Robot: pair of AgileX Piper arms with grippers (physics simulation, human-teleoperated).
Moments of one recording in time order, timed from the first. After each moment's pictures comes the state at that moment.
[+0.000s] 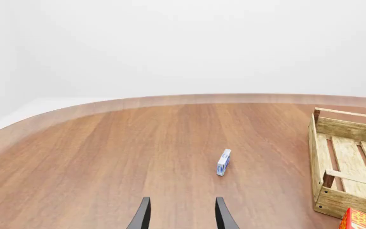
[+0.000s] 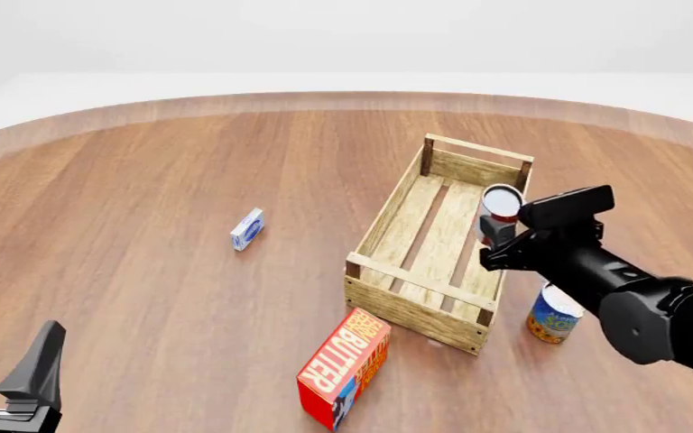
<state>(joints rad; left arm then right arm) 0.00 0.01 0.00 0.00 0.00 0.25 1.36 -0.56 -0.38 -0.09</state>
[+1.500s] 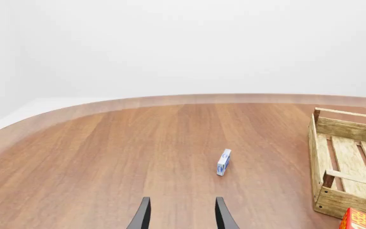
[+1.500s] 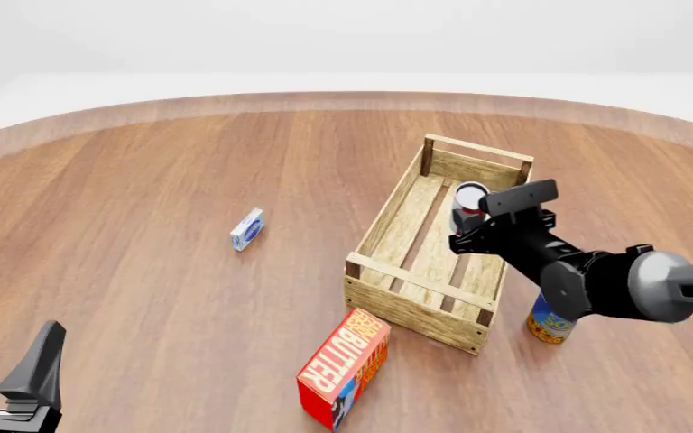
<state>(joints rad) 0.00 0.01 0.00 0.00 0.00 0.24 1.69 -0.73 -0.51 -0.09</state>
